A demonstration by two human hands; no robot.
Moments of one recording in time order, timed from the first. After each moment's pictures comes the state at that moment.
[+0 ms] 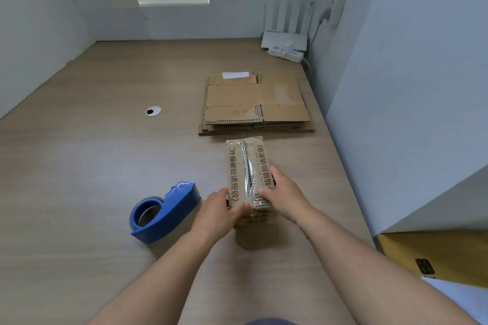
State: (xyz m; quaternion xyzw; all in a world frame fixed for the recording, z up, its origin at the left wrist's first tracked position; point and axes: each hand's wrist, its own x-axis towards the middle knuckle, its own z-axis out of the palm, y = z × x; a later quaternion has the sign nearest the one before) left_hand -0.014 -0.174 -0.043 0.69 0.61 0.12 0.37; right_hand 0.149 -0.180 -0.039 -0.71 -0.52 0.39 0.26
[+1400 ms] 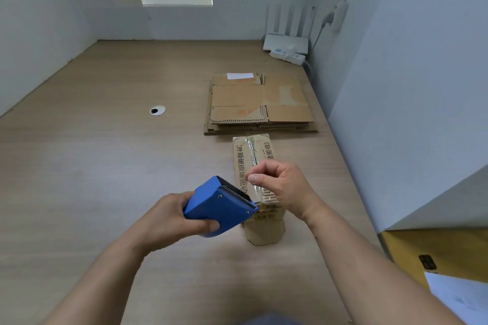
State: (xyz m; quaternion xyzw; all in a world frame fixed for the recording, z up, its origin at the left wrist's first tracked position) left_hand -0.113 -0.186 0.026 0.69 0.52 0.12 0.50; right_hand 0.119 -0.195 0.015 -0.54 -0.54 0.47 0.44
